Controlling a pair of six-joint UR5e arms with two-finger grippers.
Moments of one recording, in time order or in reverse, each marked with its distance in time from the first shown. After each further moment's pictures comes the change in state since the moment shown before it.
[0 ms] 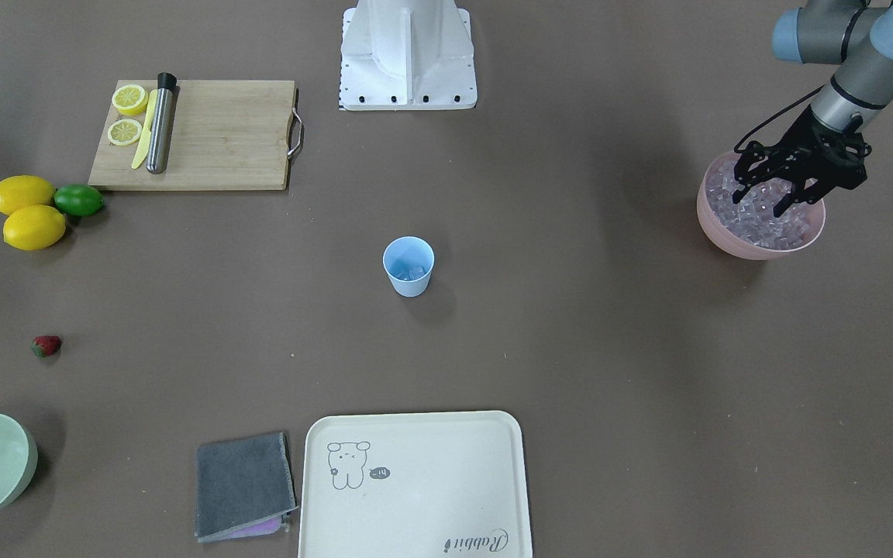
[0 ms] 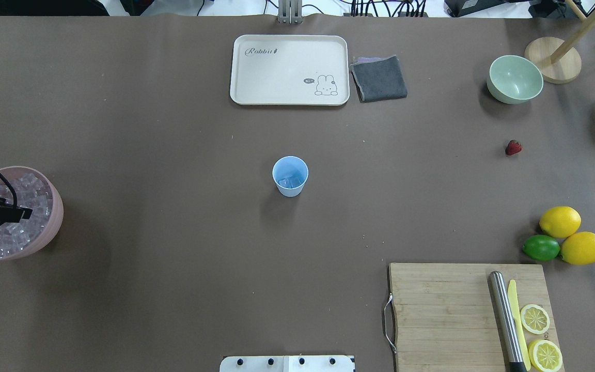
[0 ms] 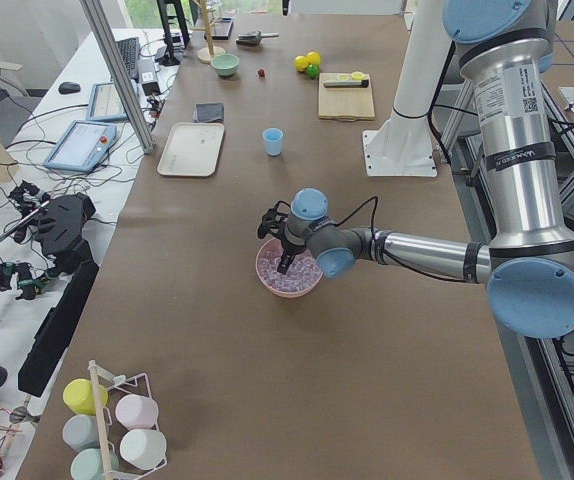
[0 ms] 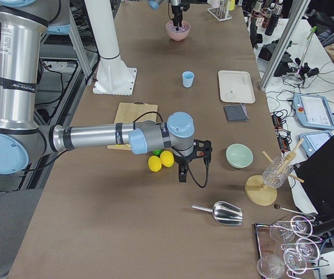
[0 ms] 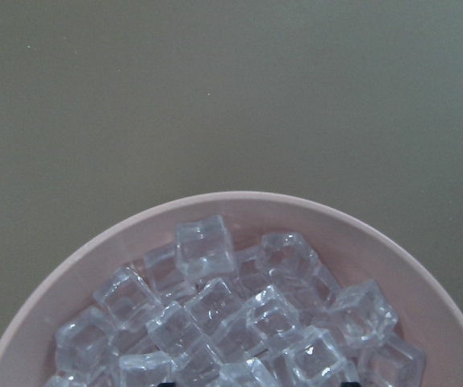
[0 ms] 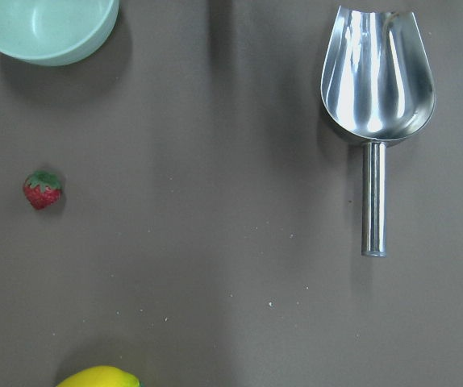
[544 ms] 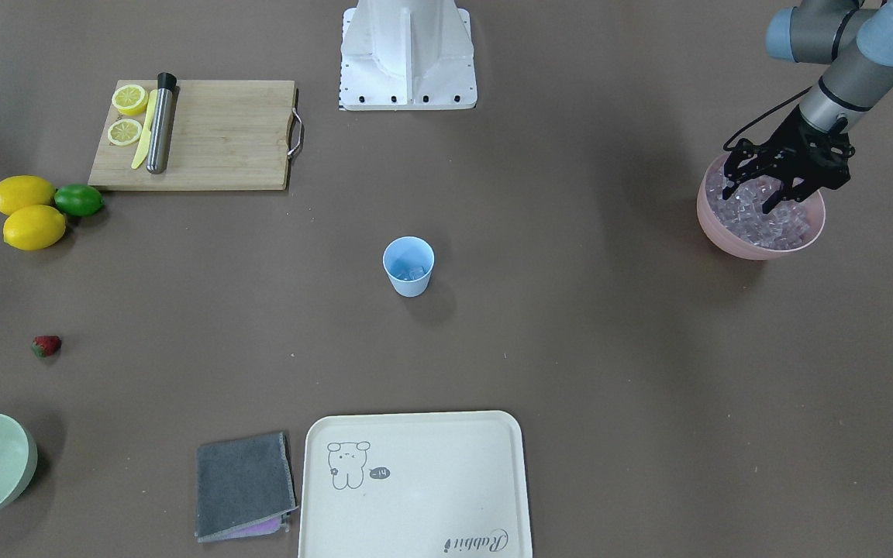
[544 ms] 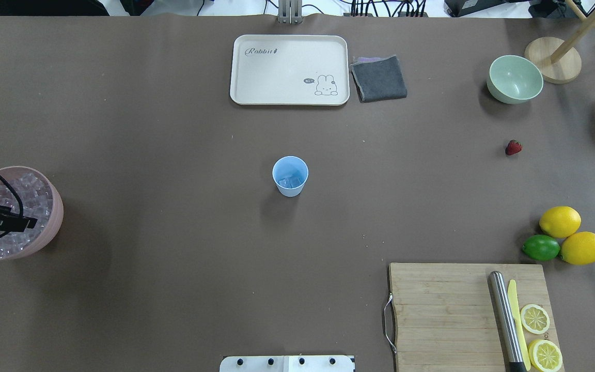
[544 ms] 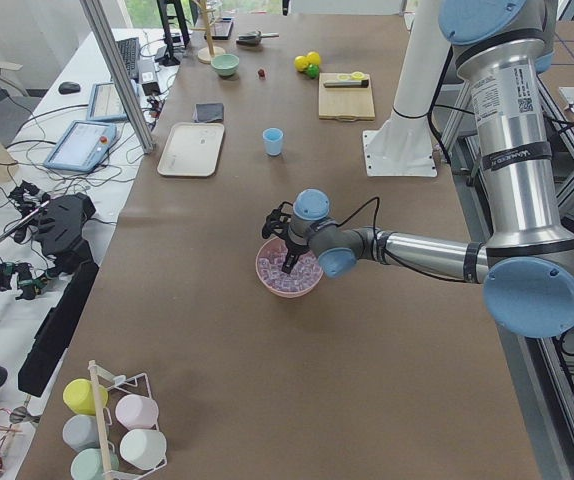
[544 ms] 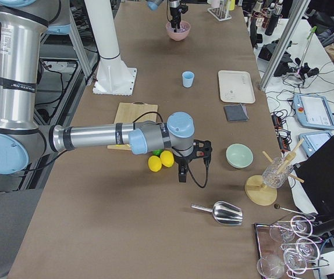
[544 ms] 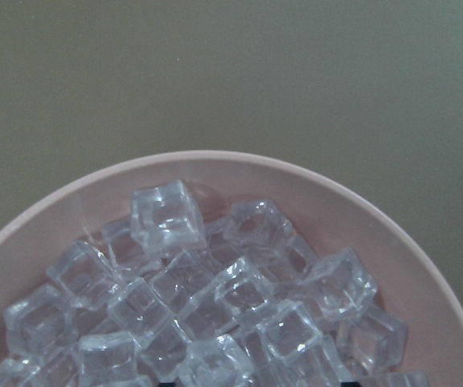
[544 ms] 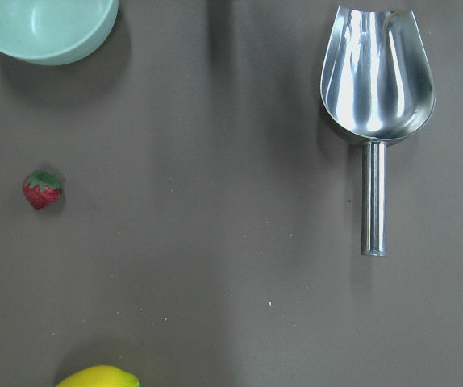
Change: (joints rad) left arm 0.035 0.009 0.000 0.001 -0.001 0.001; right arm 0.000 -0.001 0.000 0.000 0.000 0.000
